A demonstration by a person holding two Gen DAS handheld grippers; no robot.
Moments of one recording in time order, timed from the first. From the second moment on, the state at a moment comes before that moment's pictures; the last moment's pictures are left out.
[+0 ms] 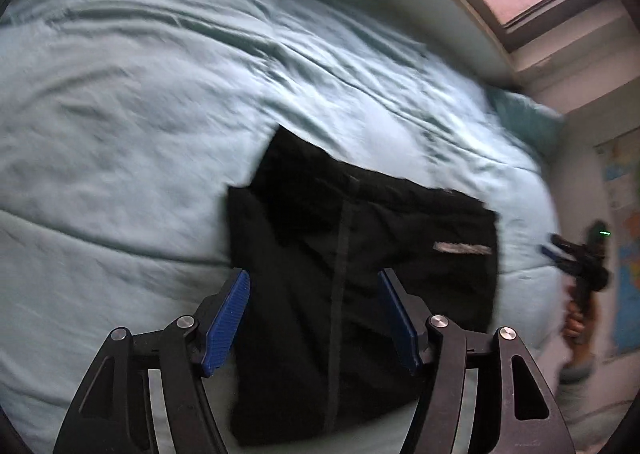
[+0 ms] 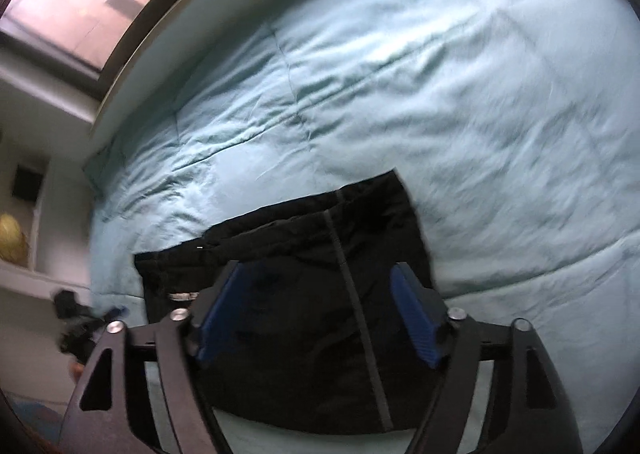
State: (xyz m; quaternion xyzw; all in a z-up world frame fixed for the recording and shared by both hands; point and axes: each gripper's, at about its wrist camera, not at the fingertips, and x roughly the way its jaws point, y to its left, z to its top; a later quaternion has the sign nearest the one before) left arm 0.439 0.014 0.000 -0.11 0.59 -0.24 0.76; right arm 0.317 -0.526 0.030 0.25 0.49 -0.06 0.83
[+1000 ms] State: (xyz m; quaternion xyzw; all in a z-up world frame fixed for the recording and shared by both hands) left arm 0.470 0.001 -0.016 -0.12 0.51 -0.26 0.81; right arm 0.354 -0.522 -0.021 0.02 0.46 -0.09 0.89
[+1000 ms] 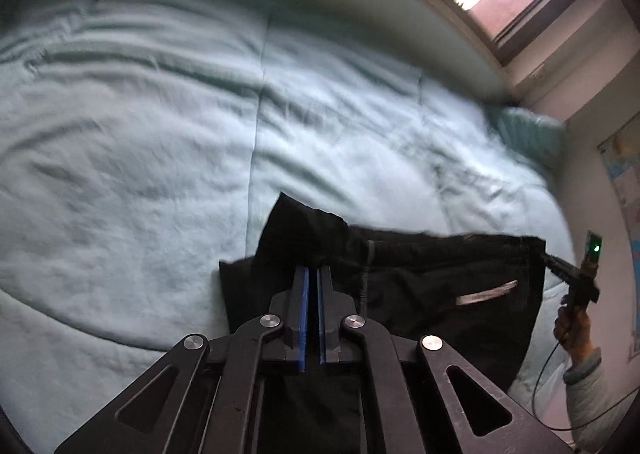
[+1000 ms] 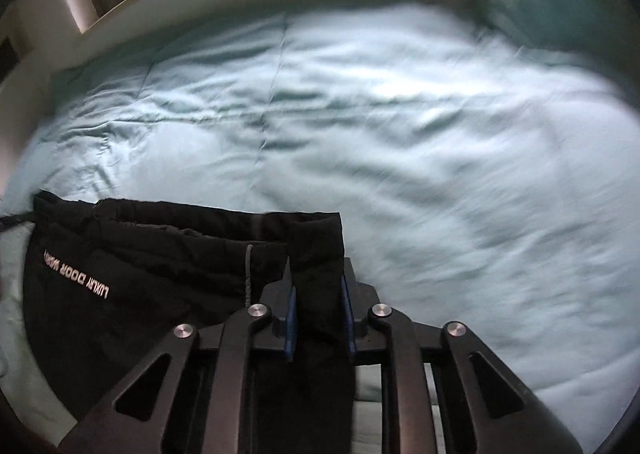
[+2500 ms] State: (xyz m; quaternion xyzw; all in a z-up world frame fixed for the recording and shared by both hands) left arm 0.508 -0.030 0.012 -0.07 0.47 -0.21 0.86; right arm 0.401 -0.521 -0.008 0.05 0.42 -0.10 0.90
